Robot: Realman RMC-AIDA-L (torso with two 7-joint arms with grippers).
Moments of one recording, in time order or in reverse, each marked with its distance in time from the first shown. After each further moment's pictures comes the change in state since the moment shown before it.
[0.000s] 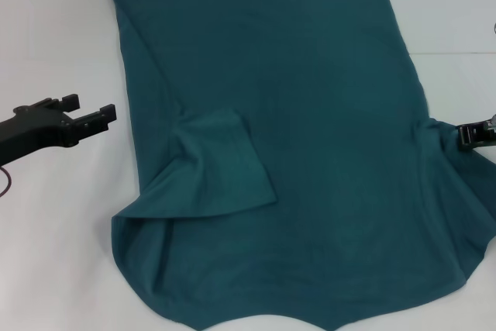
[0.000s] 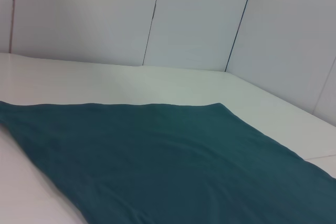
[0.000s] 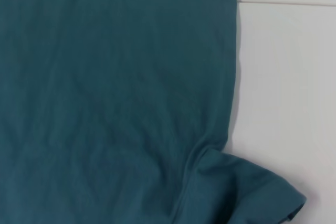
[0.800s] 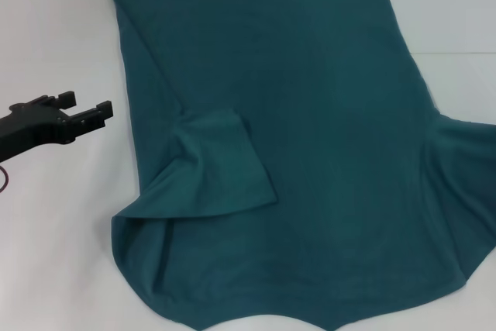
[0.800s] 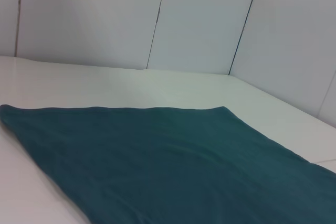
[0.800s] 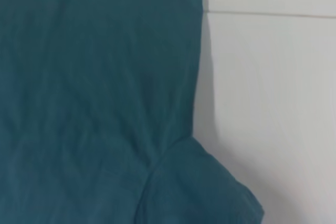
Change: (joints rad) left arm -0.004 0.002 -0.013 0.000 0.000 -0.002 0.001; right arm -0.097 0.011 -0.023 -0.353 -0.038 -0.269 0.057
